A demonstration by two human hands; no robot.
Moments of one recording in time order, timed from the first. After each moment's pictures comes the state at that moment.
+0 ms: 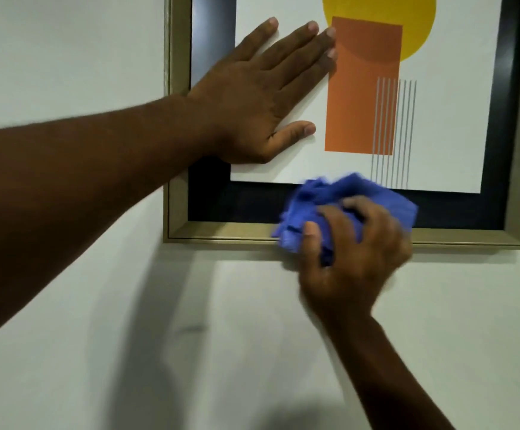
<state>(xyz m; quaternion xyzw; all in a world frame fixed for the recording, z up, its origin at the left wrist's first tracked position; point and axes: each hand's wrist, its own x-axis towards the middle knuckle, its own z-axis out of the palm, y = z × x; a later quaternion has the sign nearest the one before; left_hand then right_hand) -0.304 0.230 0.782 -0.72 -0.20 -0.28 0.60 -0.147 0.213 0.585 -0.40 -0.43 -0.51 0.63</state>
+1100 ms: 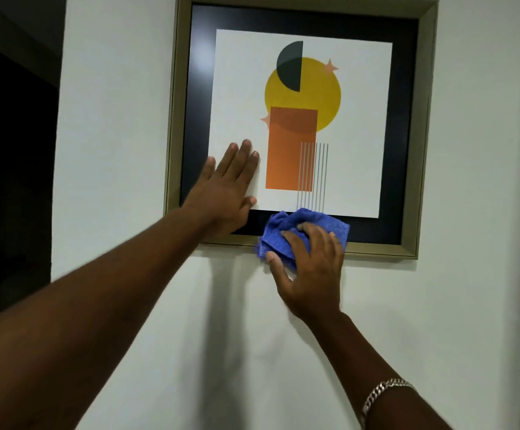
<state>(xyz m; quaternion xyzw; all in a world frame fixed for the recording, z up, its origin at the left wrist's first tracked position) -0.275 0.169 0.710 -0.77 -0.44 -0.31 0.33 -0.088 0.156 0.582 -0.44 -0.61 -0.37 0.55</state>
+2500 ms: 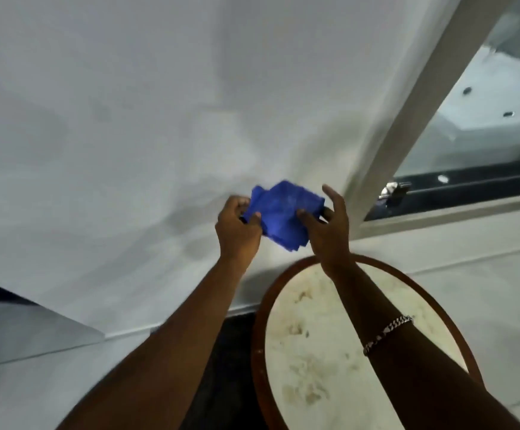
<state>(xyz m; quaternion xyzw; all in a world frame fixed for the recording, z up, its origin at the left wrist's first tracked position) -0.013 0.064 0.207 -0.55 -0.54 -0.47 -0.44 0.131 0.011 0.205 -0.68 -0.35 0.29 0.58</state>
